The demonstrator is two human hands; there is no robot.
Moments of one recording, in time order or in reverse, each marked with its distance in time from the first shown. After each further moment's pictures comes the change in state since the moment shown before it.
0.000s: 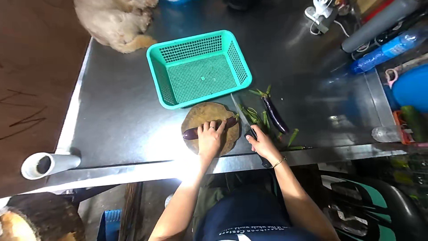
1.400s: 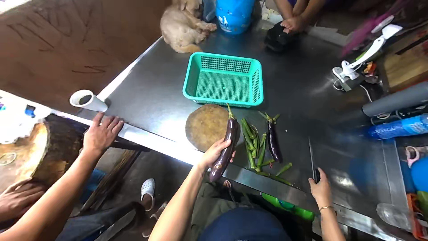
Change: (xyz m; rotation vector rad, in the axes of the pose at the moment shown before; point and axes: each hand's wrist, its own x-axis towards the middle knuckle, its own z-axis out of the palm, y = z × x) left_hand -0.029 0.088 -0.039 -1.968 -0.274 -0.563; right_hand 0.031 0.316 -0.169 -0.215 0.581 -0.036
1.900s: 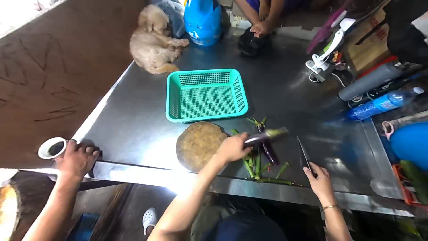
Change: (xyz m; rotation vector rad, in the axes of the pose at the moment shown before) left_hand 0.110 0.046 0.045 1.499 -0.091 0.113; right_hand -0.029 -0.050 -0.019 0.076 0.038 -0.031
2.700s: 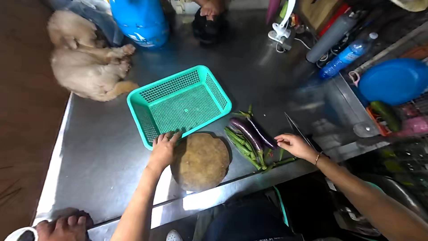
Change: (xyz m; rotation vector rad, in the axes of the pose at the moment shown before) left_hand -0.044 -0.198 -0.129 0.483 0.356 0.281; right_hand 0.022 -0.149 0.005 0.035 -0.464 -0.112
